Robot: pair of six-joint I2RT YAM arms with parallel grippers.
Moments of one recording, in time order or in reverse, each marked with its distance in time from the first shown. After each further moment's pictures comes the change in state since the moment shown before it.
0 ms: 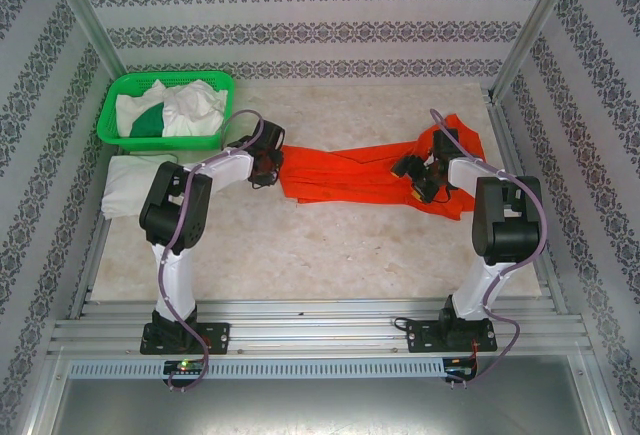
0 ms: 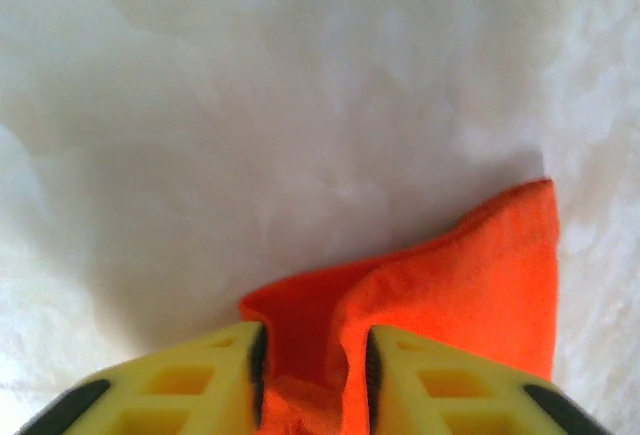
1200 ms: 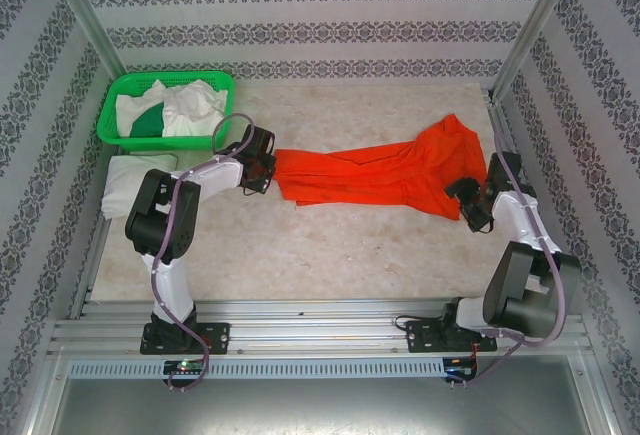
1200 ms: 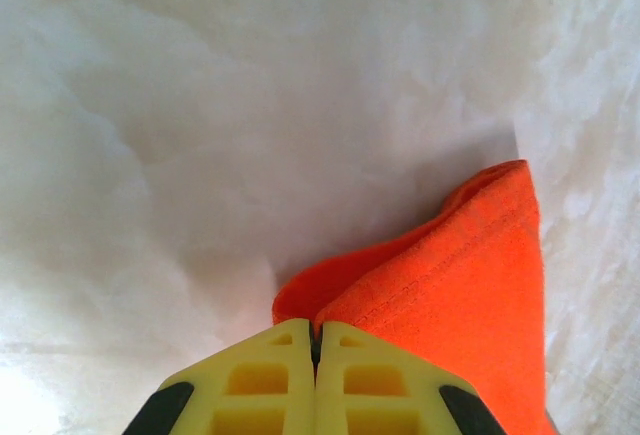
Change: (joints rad) left arm 0.019 -0.118 -0.146 0.071 0.041 0.081; right arm -0.307 -0.434 -0.223 -0.254 0.141 -0.043
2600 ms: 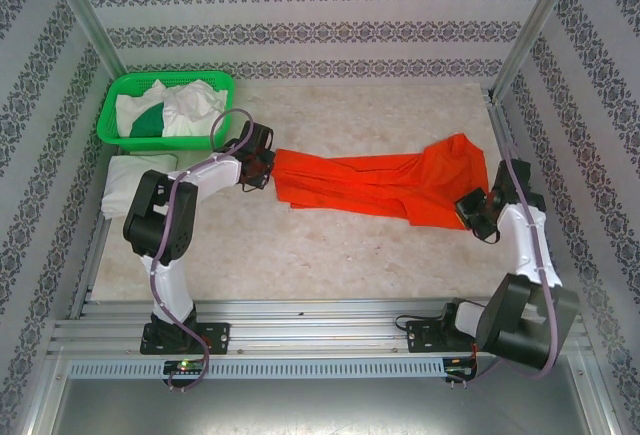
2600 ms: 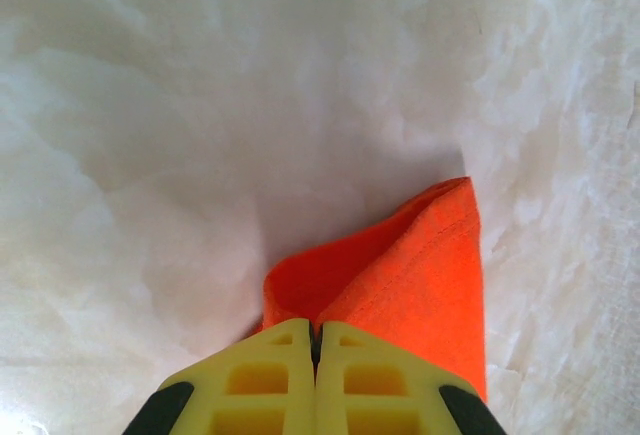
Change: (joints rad) left arm 0.006 -0.019 0.024 0.002 -0.025 0.031; right arm -0.028 -0.194 -0.014 -0.204 -0.027 0.026
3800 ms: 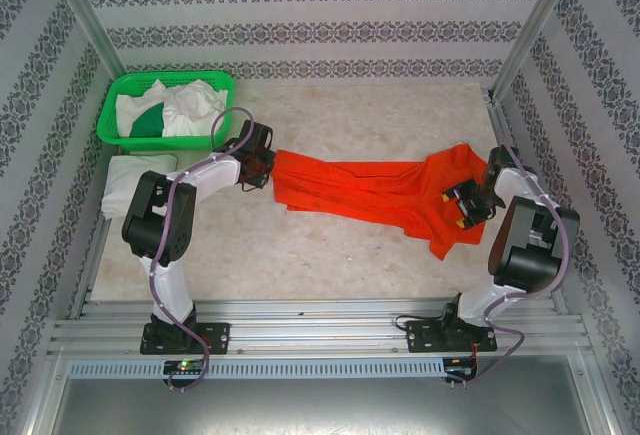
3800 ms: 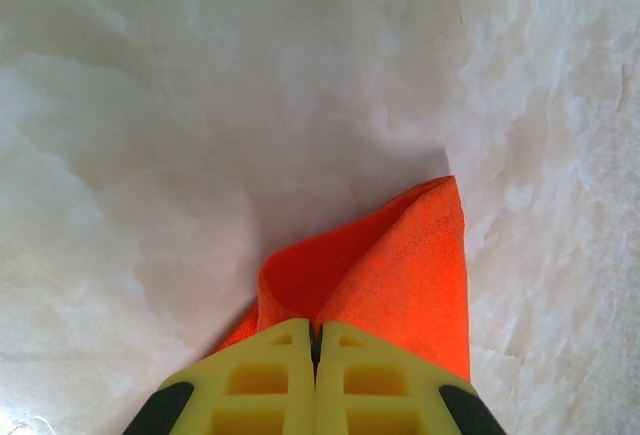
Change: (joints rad) left arm 0.001 -0.006 0.000 0.000 0.010 0.037; right arm 0.010 0.437 0.172 0.066 -0.061 0.039
